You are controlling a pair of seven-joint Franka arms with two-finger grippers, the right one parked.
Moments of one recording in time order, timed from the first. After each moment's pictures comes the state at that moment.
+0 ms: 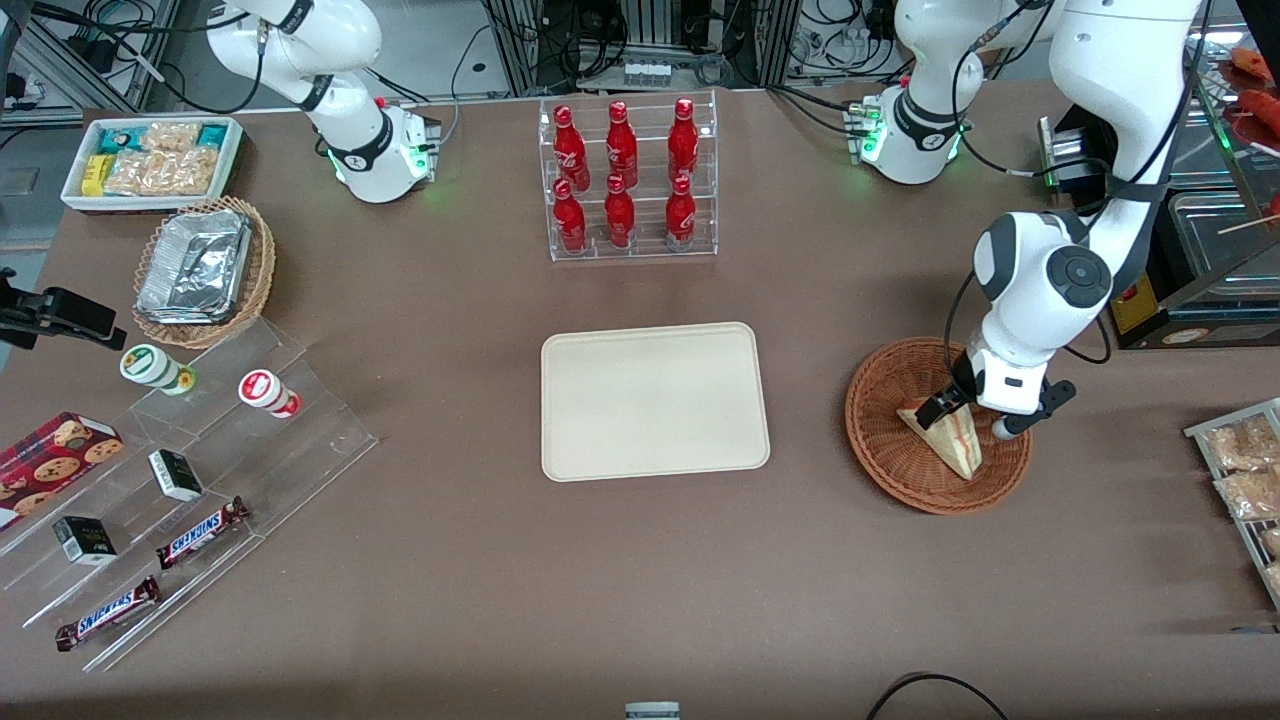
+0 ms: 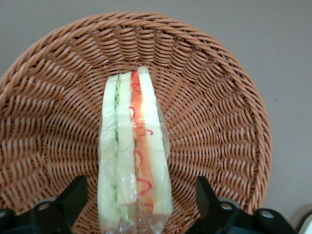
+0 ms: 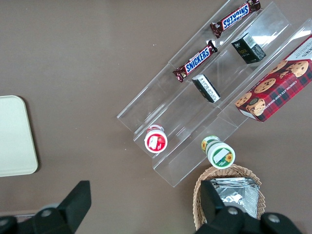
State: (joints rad) arm 0.04 0.24 -0.15 -2.30 -0.01 2.68 -0.64
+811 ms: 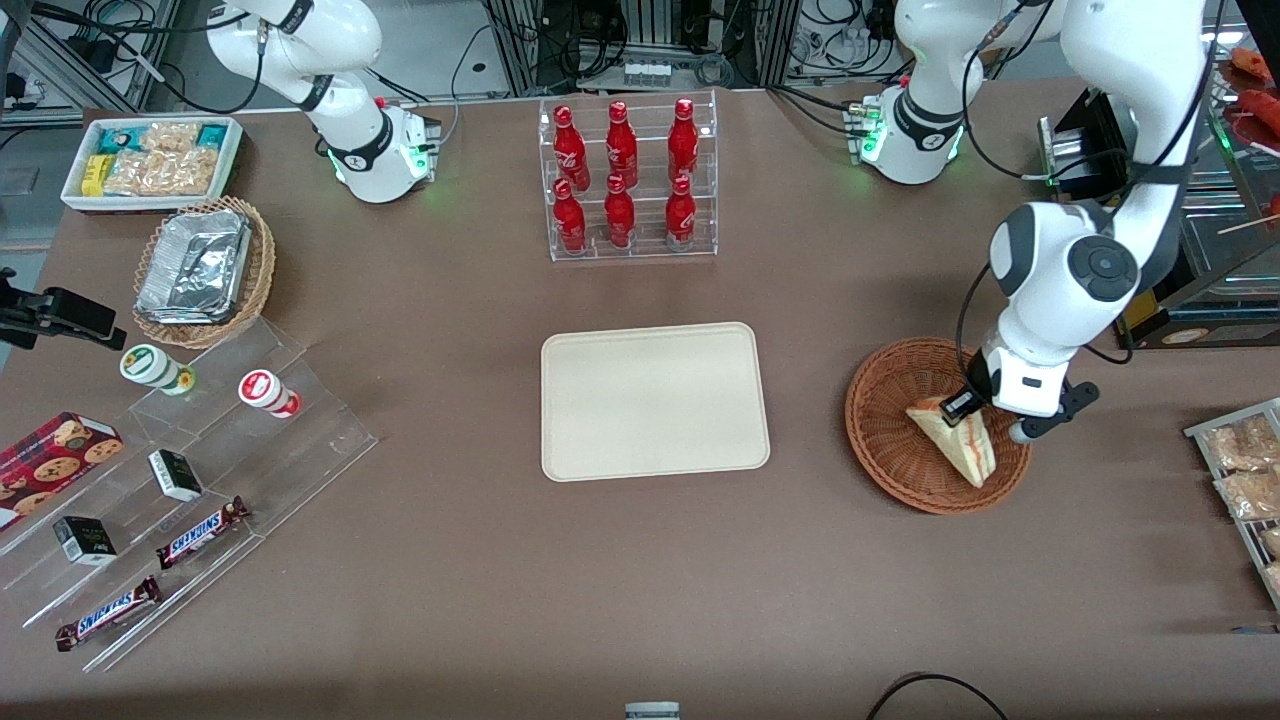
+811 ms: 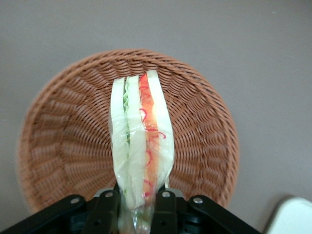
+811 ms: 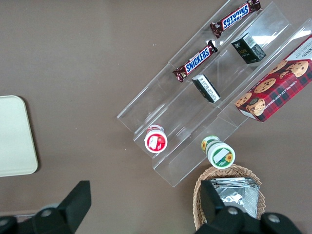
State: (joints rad) arm 0.03 0.14 -0.16 -2.16 0.04 2.39 -0.64
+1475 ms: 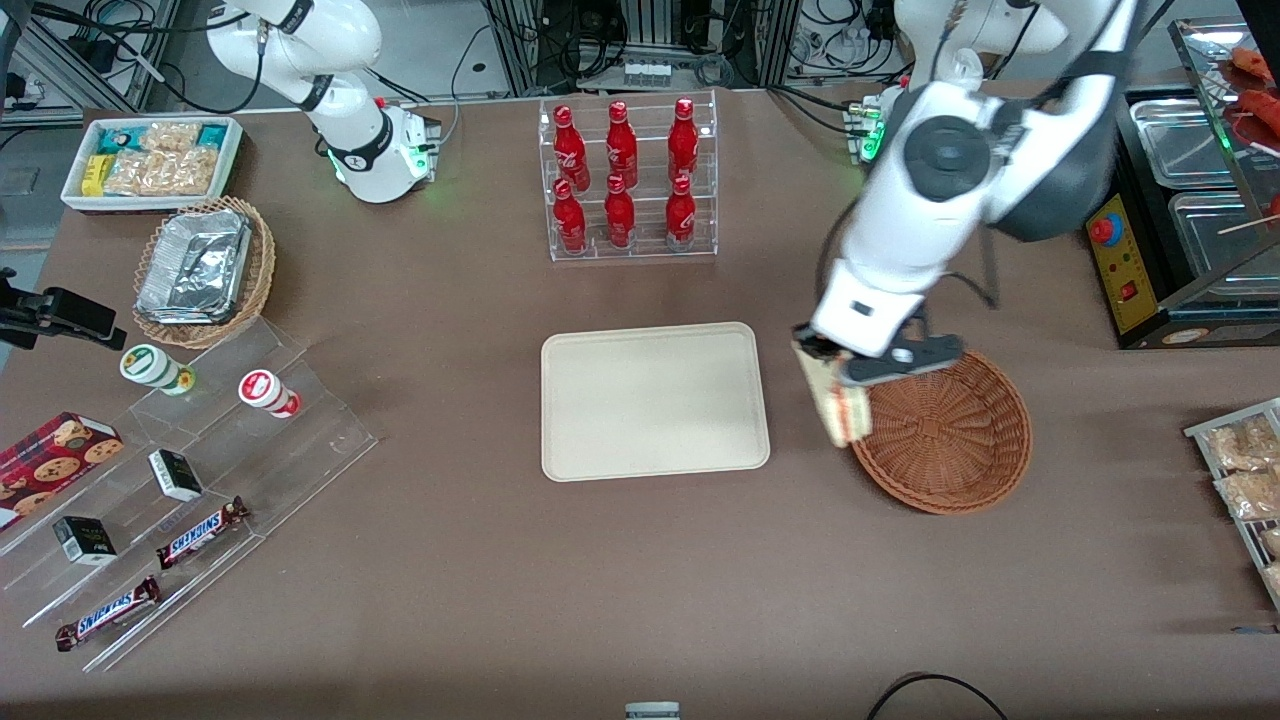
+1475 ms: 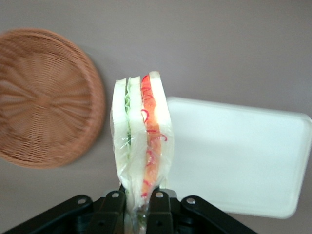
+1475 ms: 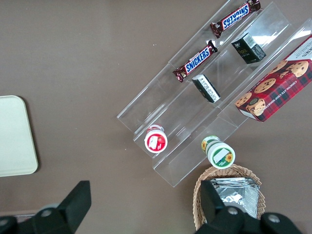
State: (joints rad) arm -0.39 0.20 -0.19 -1.72 0.05 1.95 -0.76
